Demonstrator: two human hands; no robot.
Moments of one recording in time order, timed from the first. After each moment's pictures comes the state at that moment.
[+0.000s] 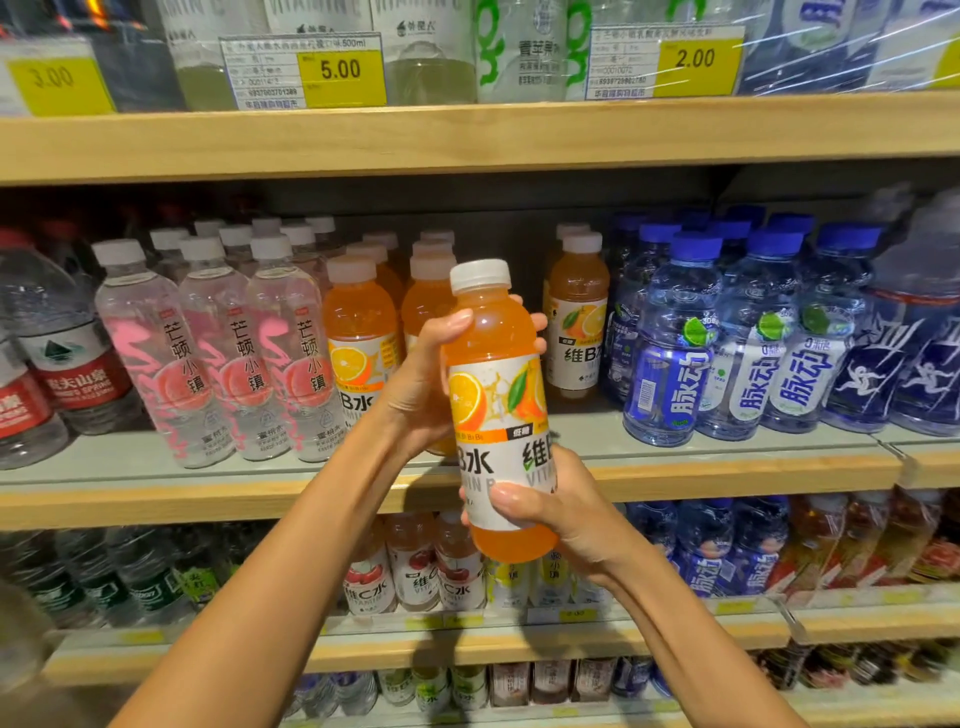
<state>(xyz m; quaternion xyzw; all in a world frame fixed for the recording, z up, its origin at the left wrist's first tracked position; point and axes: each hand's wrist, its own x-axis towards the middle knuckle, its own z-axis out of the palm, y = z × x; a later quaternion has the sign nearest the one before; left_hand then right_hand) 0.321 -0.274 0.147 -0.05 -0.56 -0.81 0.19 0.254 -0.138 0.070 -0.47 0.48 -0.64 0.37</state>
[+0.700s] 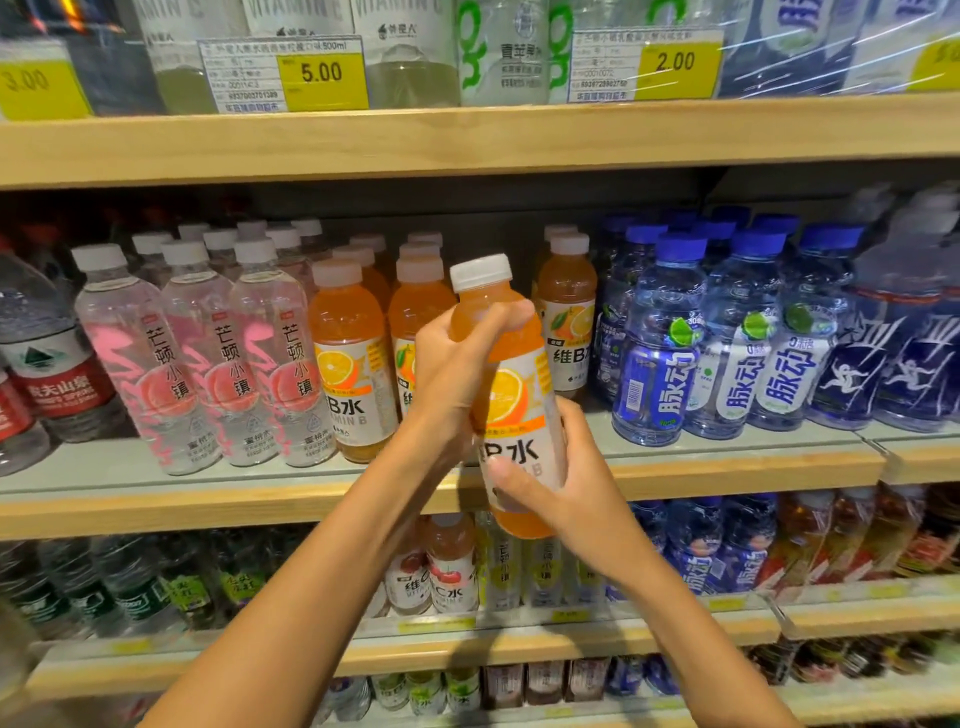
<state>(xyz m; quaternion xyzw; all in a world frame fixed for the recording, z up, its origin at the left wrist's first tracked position) 0.305 -0.232 0.158 0.11 -0.59 -0.69 0.40 0.254 -0.121 0.082 -0.45 0.62 -0.62 0.17</state>
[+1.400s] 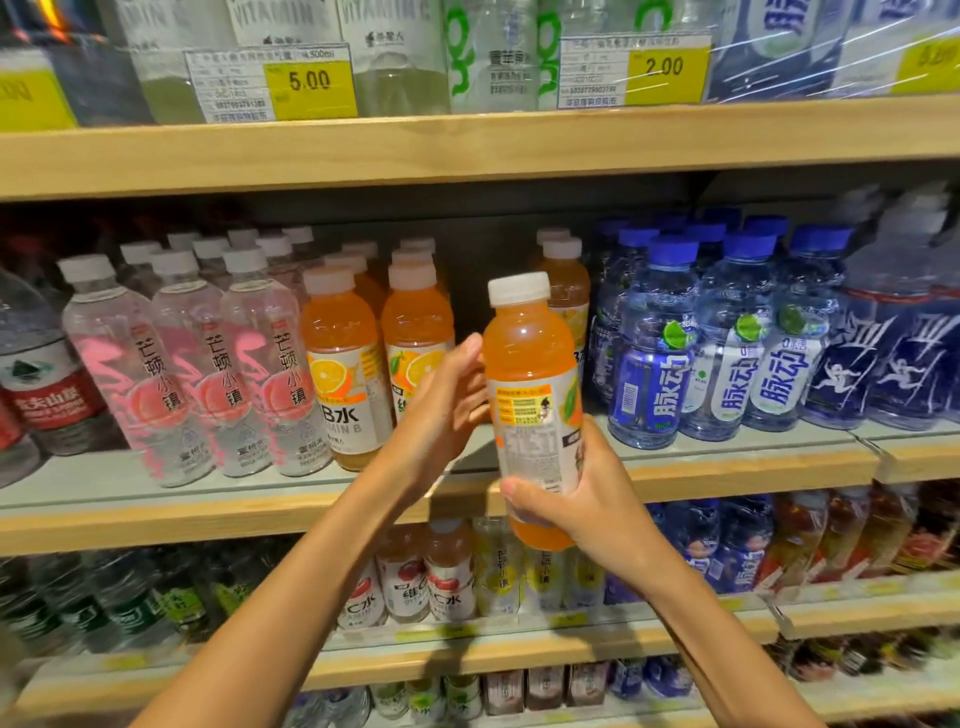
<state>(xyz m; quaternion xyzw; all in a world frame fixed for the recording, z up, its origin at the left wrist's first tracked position) 0.310 -0.260 0.123 0.04 -0.64 -0.73 0.25 0.239 -0.114 0.076 -0.44 0.65 -0.61 0.13</state>
